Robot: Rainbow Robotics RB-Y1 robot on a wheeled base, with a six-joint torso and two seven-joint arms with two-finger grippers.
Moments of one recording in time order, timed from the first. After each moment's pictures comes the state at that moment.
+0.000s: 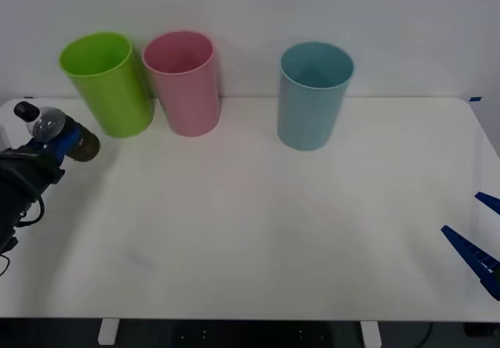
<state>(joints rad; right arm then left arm) 0.35 -0.40 -0.52 -1.66 0.96 -1.22 0.00 -0.09 0.45 0.31 -1.36 -1.04 -0.56 0.01</state>
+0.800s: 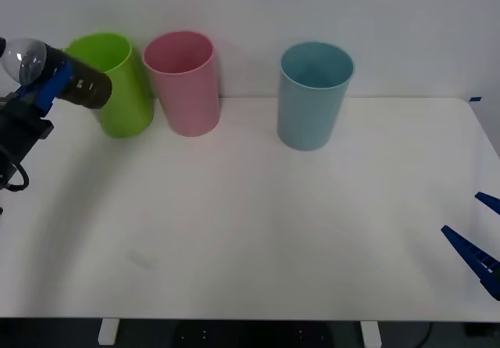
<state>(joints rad) 0.35 -0.40 -0.52 -1.66 0.96 -1.22 0.00 -0.08 0.45 0.33 -1.73 -1.11 -0.56 0.46</state>
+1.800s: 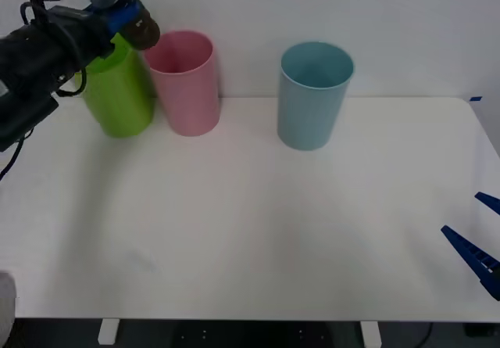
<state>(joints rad) 0.35 -0.40 -0.52 -1.66 0.96 -1.22 0.00 -0.69 0.44 0.27 -1.26 -1.65 -0.70 0.56</state>
